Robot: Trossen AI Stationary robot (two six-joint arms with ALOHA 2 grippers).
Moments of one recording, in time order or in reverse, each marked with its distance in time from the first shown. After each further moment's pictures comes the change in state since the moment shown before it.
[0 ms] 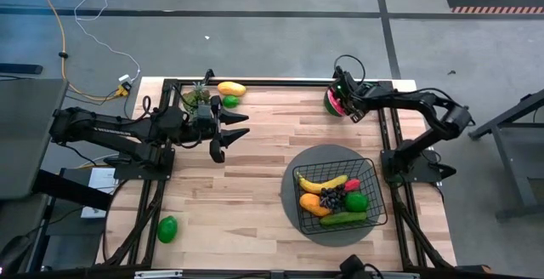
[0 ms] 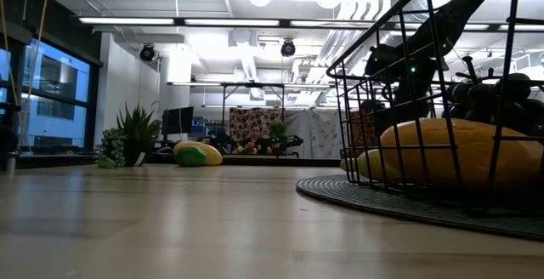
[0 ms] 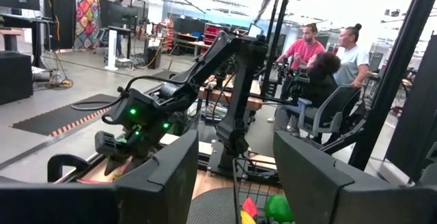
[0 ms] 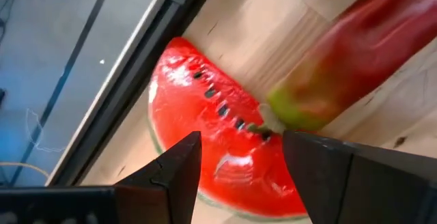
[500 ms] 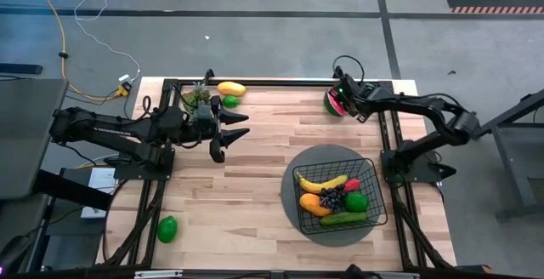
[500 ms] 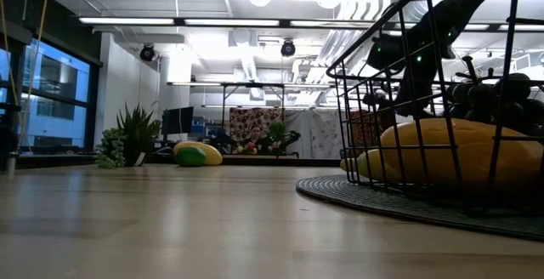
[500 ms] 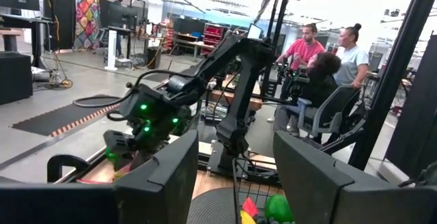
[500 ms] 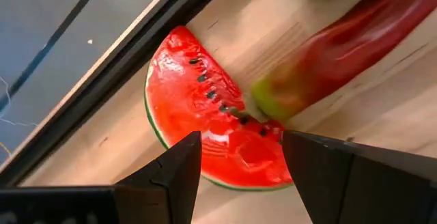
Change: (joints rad) left arm 0.000 0.000 0.000 0.000 0.001 0.001; right arm 0.048 -0.087 0.000 -0.116 0.042 -0.137
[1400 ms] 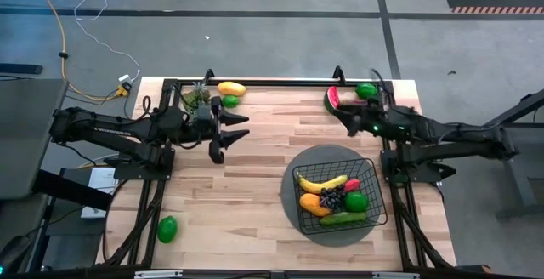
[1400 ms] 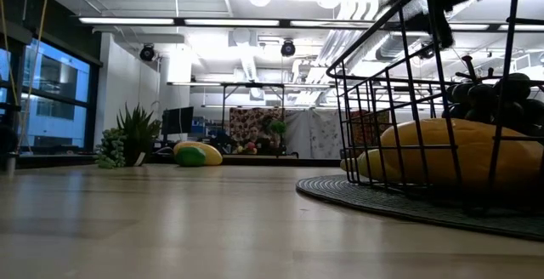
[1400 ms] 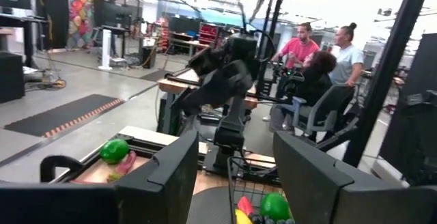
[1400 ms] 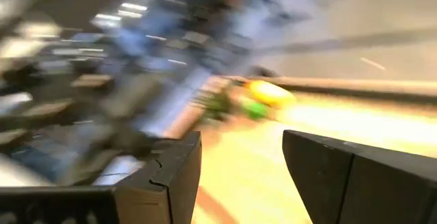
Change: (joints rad) left arm 0.000 0.000 0.000 0.000 0.015 -0.001; right arm 0.623 -0.758 -0.146 0.282 0.121 -0.697
